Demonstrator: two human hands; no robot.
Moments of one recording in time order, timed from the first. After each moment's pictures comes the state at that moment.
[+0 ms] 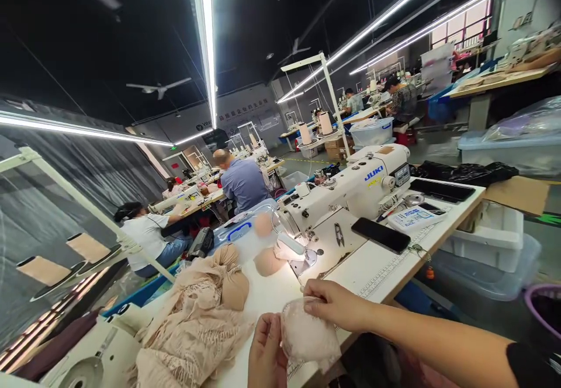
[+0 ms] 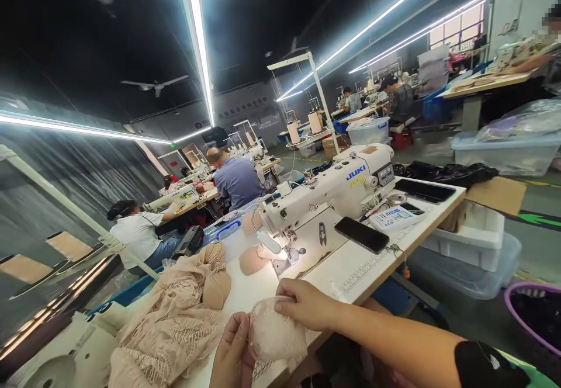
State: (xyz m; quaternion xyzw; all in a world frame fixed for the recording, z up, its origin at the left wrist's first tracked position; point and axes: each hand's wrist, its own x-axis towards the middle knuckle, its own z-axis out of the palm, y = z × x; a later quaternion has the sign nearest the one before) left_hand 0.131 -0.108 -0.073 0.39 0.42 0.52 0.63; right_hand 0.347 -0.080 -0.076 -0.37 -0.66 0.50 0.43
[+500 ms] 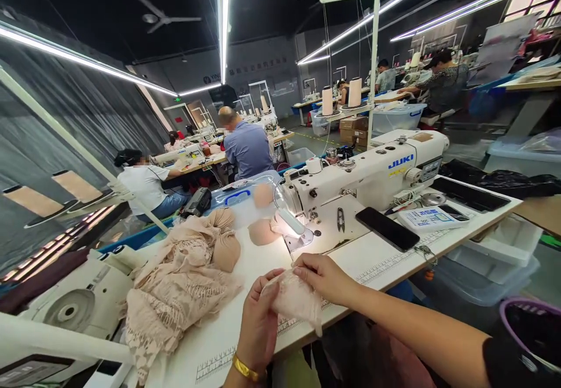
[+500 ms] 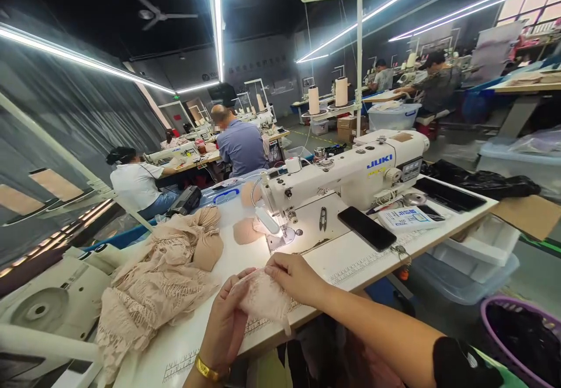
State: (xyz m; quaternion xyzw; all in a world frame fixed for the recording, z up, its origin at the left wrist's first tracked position) left_hand 0.165 -0.104 -0.056 0.32 0.40 0.58 0.63; right_hand 0.354 -0.064 -0.074 -0.40 -0.66 0.46 0.44
